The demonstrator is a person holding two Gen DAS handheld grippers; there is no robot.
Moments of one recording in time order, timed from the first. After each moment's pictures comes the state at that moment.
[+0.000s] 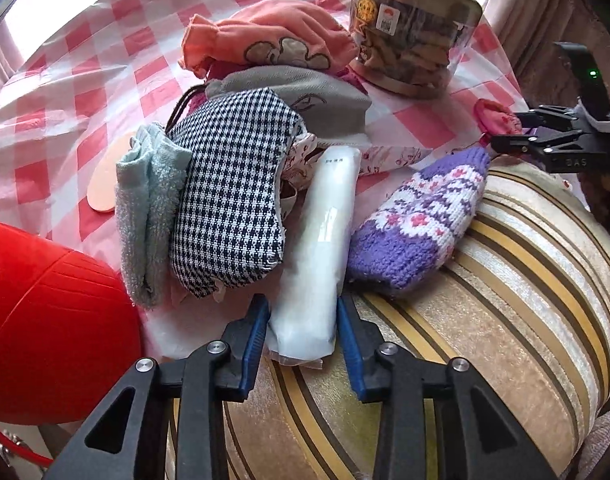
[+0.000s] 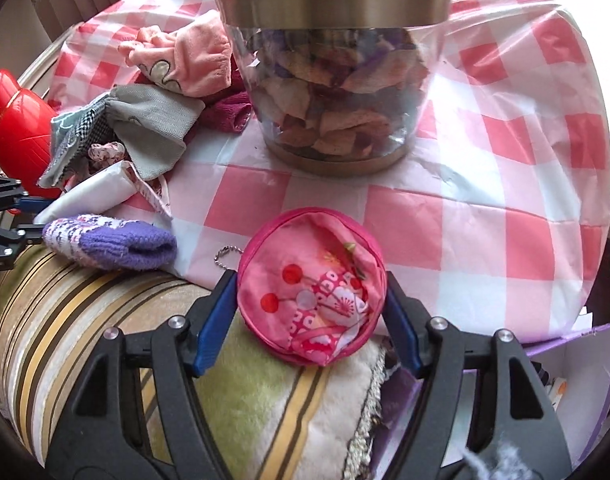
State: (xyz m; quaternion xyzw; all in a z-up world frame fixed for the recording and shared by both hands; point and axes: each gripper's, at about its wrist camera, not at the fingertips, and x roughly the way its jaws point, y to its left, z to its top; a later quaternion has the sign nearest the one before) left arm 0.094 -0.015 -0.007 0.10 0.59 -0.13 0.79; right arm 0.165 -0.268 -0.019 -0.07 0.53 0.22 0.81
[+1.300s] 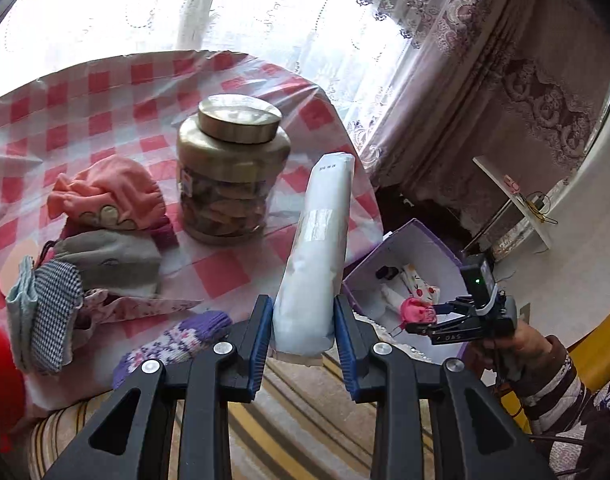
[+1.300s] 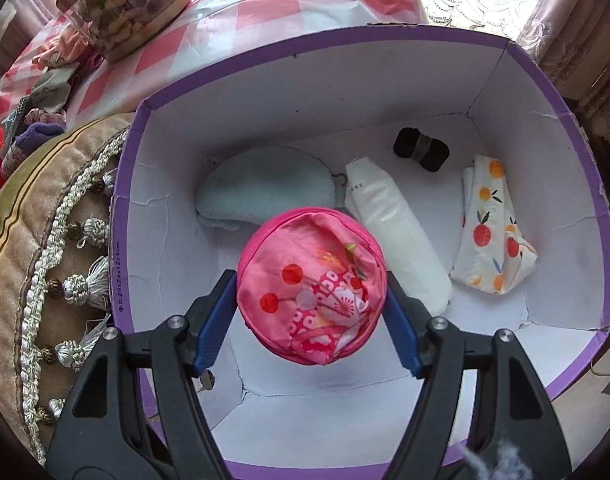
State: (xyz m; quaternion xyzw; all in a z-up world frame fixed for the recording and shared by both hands) left arm 0.067 -0.140 0.102 -0.06 0.44 -0.27 0.86; right arm 0.054 -0.476 -0.060 0.02 0.62 0.09 0.78
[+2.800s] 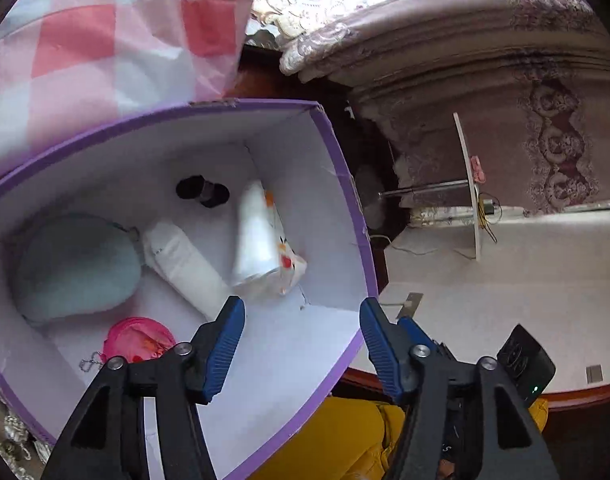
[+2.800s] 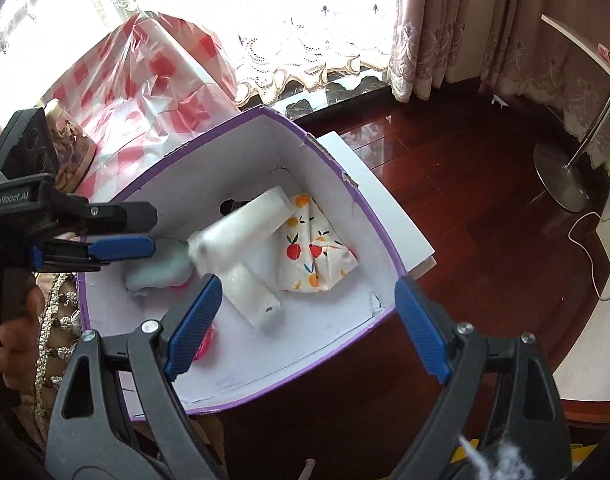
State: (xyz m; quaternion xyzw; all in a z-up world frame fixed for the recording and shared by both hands) left arm 0.134 -0.449 -0.042 -0.23 0.66 -0.34 0.63; right arm 0.005 -0.636 0.013 0.12 0.52 -0.06 0.85
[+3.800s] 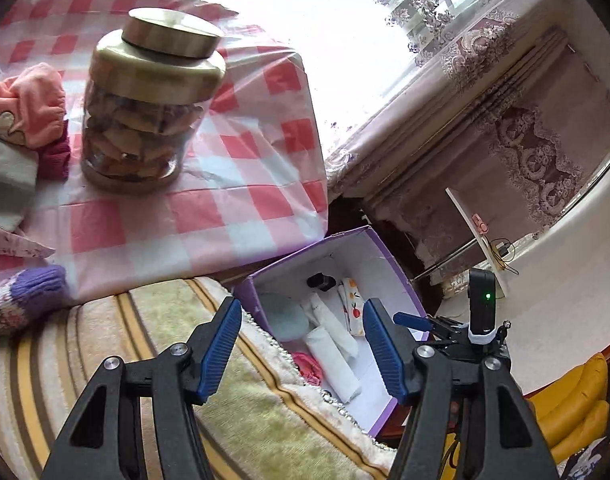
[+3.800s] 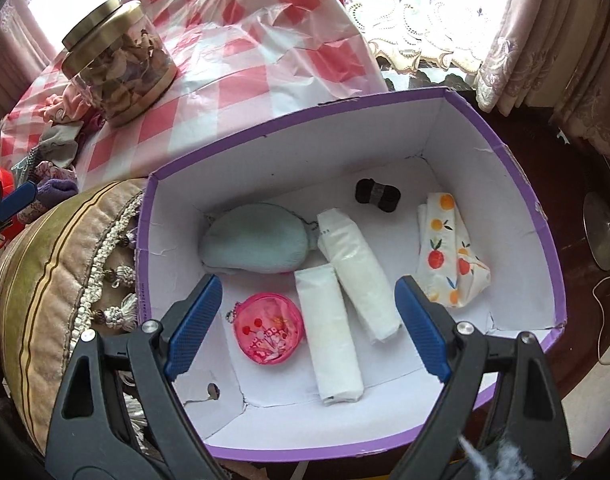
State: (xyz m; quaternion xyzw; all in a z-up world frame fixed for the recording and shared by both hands) left arm 0.074 -0.216 0.041 -0.20 0.45 -0.29 0.82; right arm 0.051 -0.501 -0.007 0.04 0.56 0.05 0.83
